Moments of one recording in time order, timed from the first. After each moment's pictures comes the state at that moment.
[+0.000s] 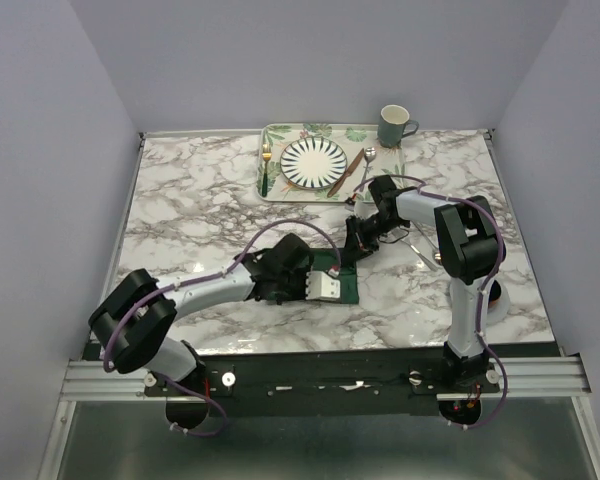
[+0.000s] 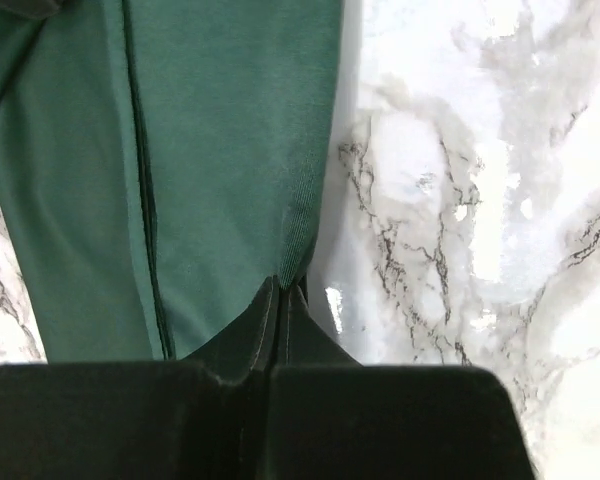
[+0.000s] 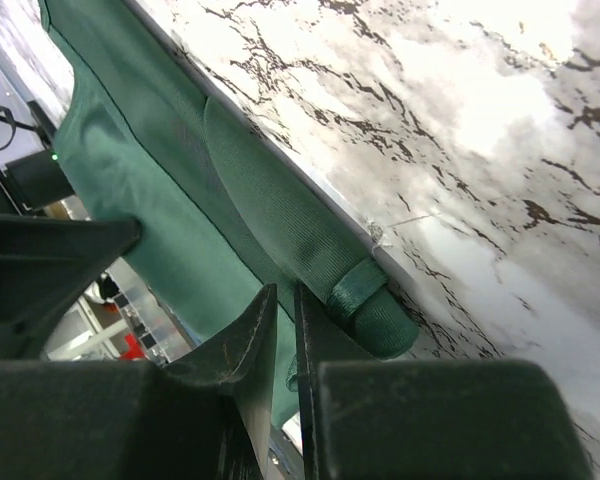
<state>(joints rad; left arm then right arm) -0.88 1.44 0.75 -0.31 0.23 0.74 0.32 2.10 1.33 -0.65 -0.81 0.09</state>
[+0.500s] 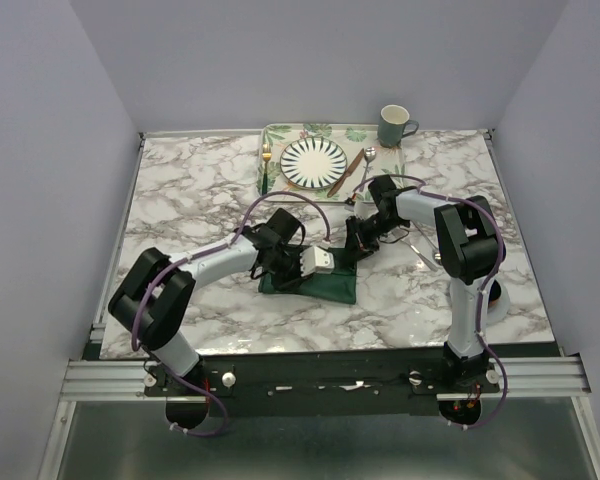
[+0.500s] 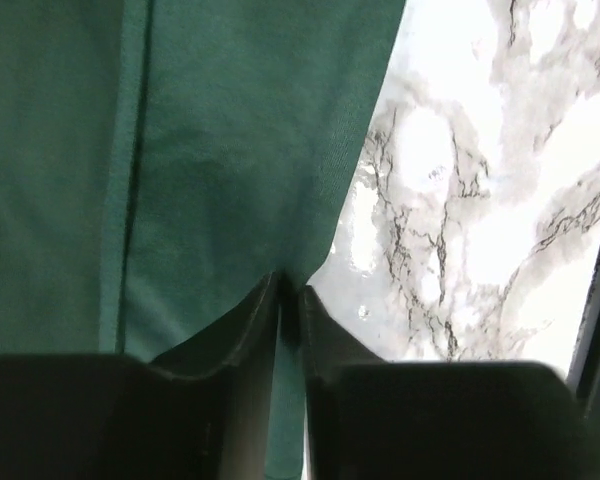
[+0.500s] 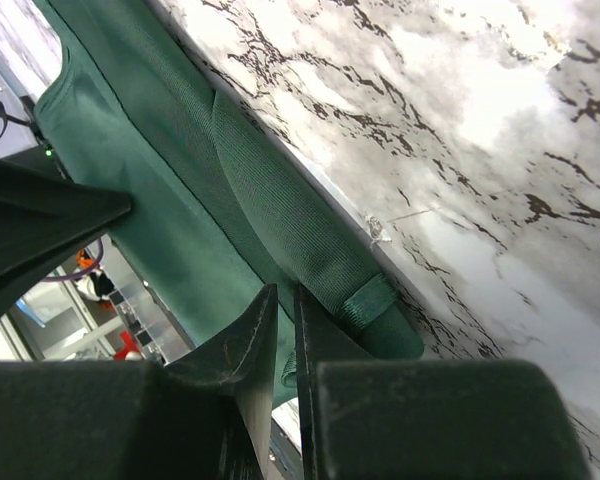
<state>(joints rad) -0.68 1.62 0.98 -0.53 0.51 0.70 0.33 2.10 1.34 -0.67 -0.80 0.07</state>
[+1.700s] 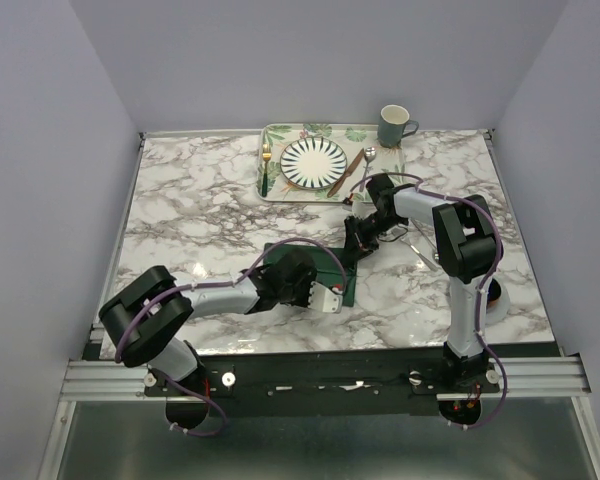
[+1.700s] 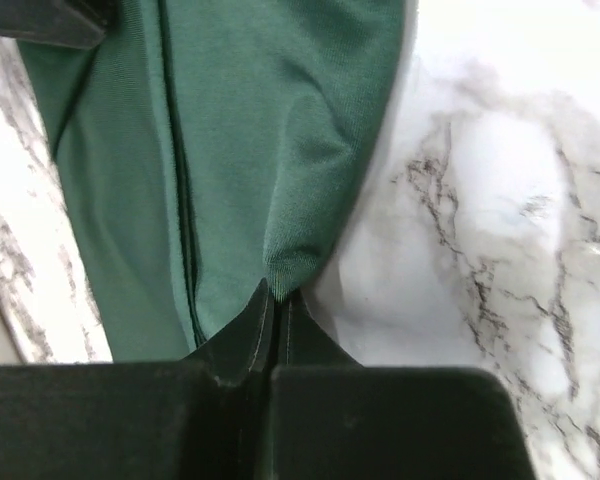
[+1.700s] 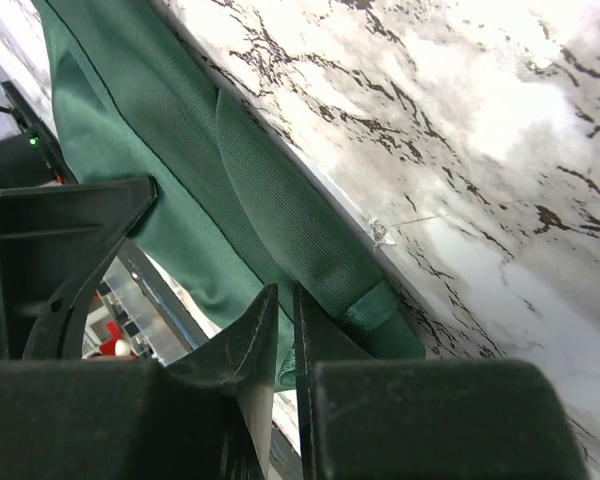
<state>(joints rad) -0.93 1.51 0.64 0.00 0.05 0.90 0.34 2.12 1.38 -0.72 -0.79 0.02</state>
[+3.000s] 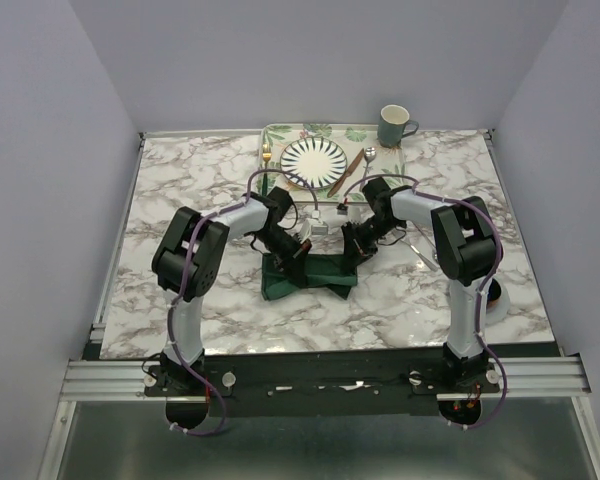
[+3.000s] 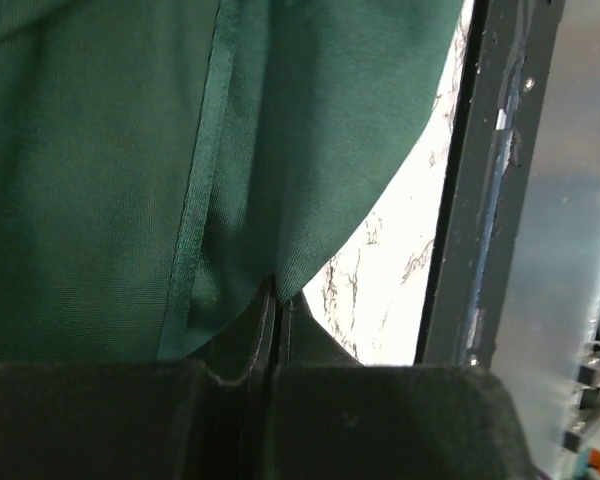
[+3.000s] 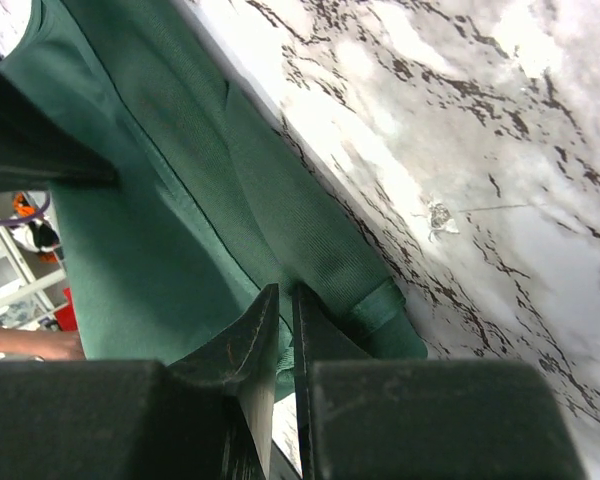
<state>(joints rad) -0.49 1.99 1.31 -0.87 0.95 0.62 0.36 2.10 1.36 -0.77 -0.79 -0.11</state>
